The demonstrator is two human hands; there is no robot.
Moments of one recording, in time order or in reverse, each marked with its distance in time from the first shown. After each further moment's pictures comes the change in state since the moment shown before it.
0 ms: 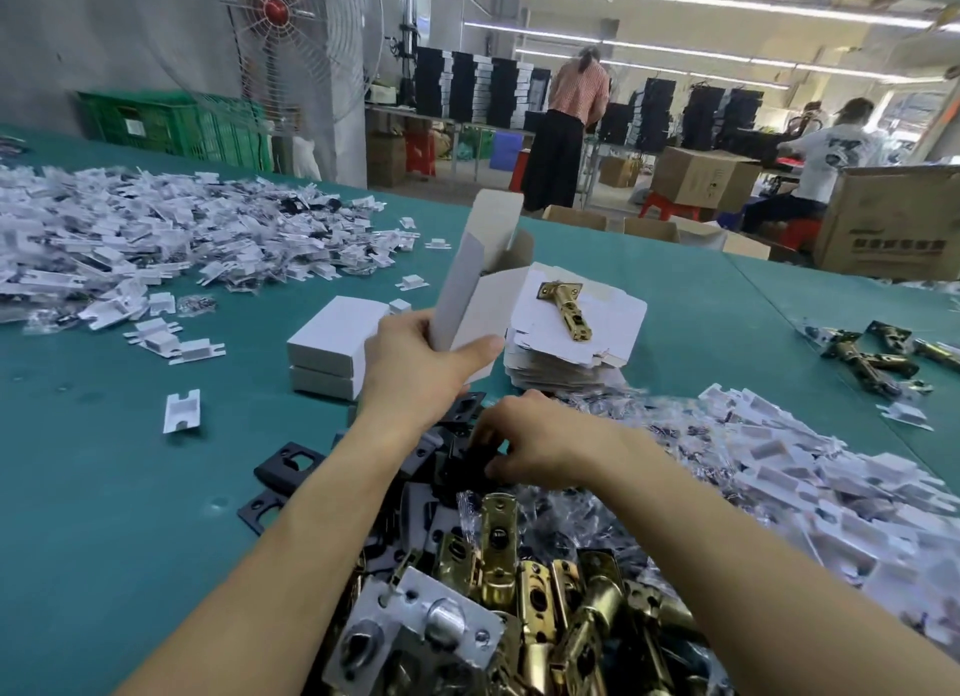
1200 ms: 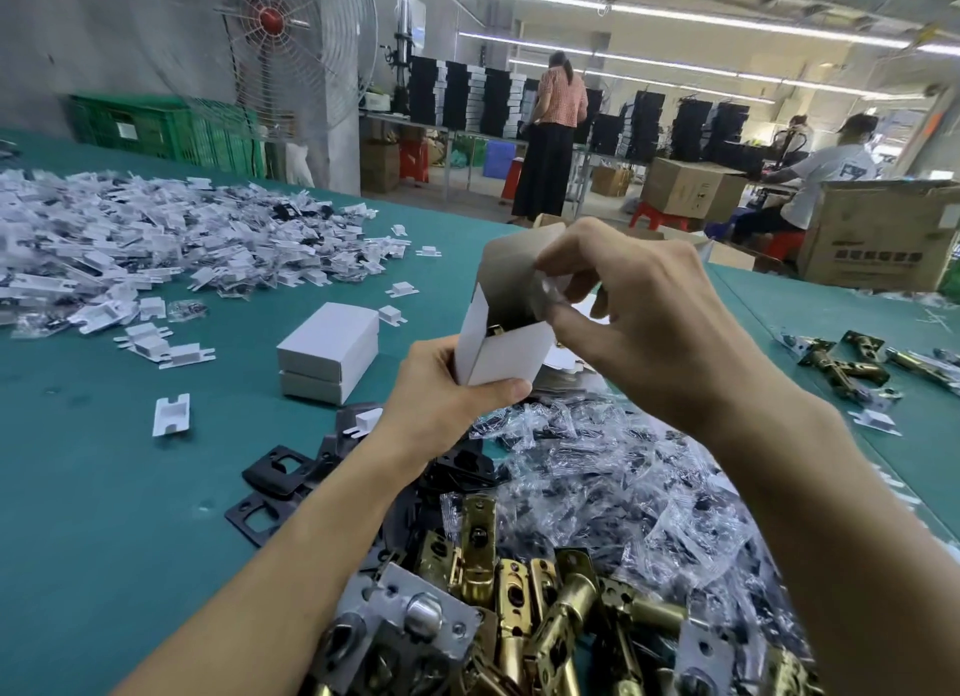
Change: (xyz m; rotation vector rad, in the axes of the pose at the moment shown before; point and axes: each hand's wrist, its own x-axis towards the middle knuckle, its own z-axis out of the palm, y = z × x) left_hand -0.018 0.001 0.015 -0.149 -0.298 -0.003; right_hand -0.090 -0.016 -0.091 -0.035 0.855 -0.237
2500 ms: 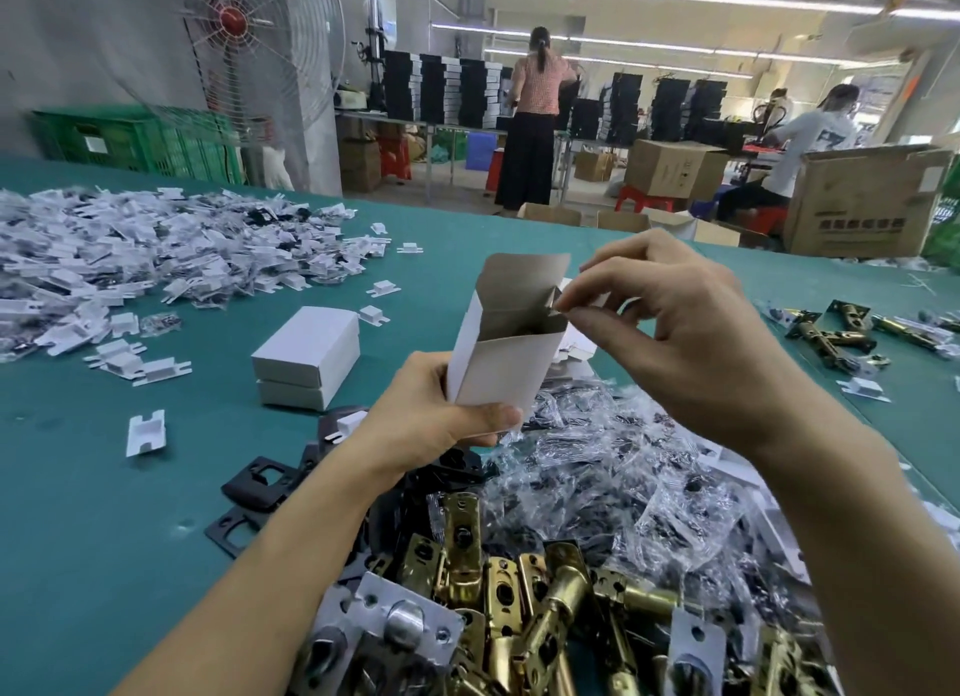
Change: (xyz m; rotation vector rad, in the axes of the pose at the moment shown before) left_hand -0.004 -0.001 -0.002 -0.001 -0.276 -0.081; right_hand -0.032 0.020 -0.009 0.161 0.009 0.208
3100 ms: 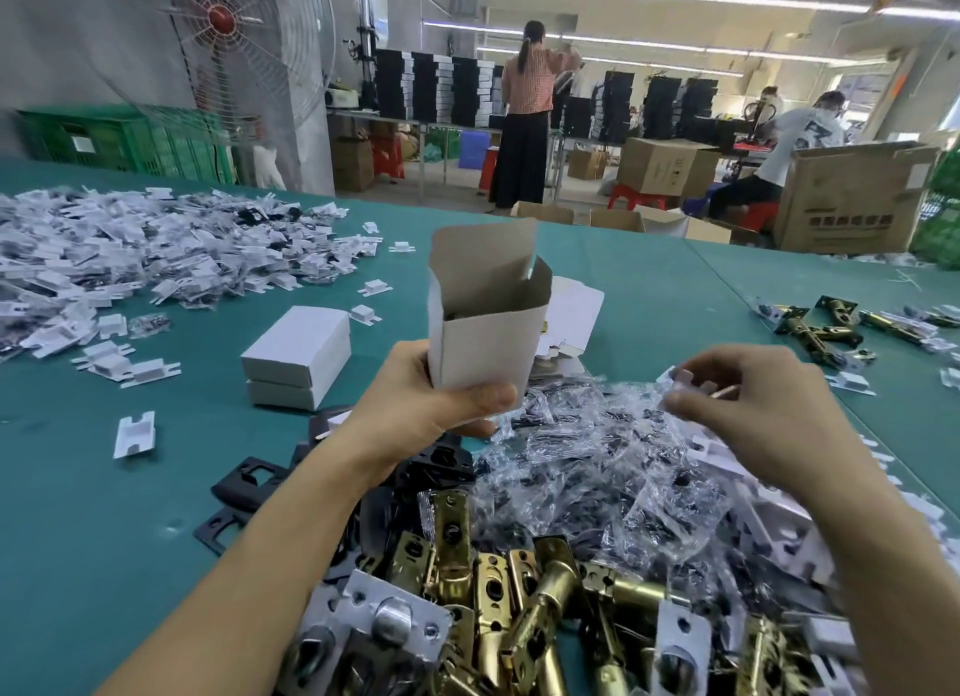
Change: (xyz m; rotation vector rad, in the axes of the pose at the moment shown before) left_hand -0.002 0.008 0.002 -0.096 0.020 0.022; right_hand -0.055 0.068 -0.009 -0.130 -0.012 0.607
